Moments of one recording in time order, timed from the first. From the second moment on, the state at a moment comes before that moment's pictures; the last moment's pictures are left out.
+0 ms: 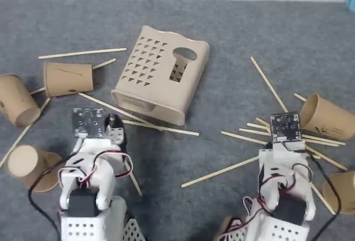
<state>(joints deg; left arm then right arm) -6.7 -99.6 85.7 60.6 5.9 12.0 -102.3 82.2 70.5 20.5</state>
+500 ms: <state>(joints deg) -8.0 -100.2 90.9 56.0 8.2 -12.9 -40.7 27.2 77.0 18.6</state>
